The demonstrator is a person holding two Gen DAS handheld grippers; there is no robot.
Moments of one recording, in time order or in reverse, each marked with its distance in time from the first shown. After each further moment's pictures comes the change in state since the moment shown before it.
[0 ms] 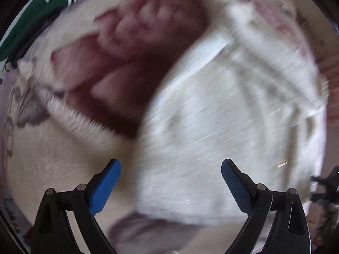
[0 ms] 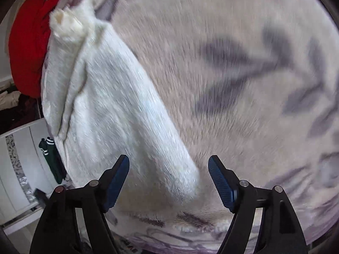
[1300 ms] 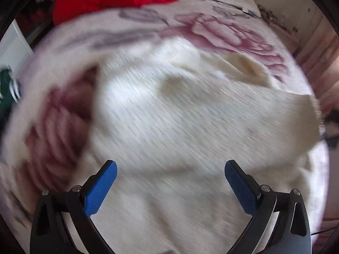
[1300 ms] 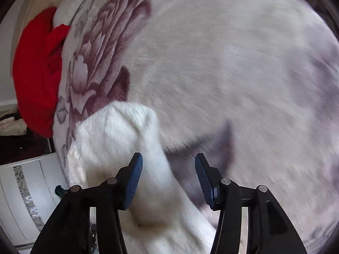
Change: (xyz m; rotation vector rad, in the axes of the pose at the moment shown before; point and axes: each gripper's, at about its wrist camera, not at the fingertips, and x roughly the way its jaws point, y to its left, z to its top) left arm 0.003 -0.160 0.133 0.213 -0.253 -0.087; right arm -0.034 0.159 0.257 -0.025 -0.200 0.023
